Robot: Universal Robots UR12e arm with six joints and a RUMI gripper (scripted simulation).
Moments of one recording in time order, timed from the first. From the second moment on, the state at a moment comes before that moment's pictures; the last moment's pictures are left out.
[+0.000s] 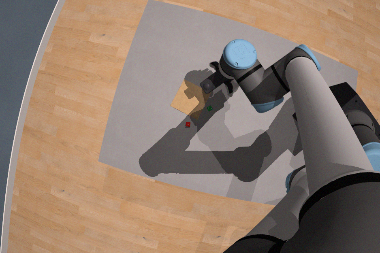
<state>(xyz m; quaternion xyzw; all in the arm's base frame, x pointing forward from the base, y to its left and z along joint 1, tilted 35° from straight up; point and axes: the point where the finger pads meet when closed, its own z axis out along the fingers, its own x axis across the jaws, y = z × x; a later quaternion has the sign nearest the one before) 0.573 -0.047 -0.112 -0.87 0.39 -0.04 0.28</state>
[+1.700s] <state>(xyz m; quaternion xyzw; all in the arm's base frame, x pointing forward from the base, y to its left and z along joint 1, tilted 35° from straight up) 0.605 -0.020 -0.178 -0.86 0.41 -0.05 0.29</state>
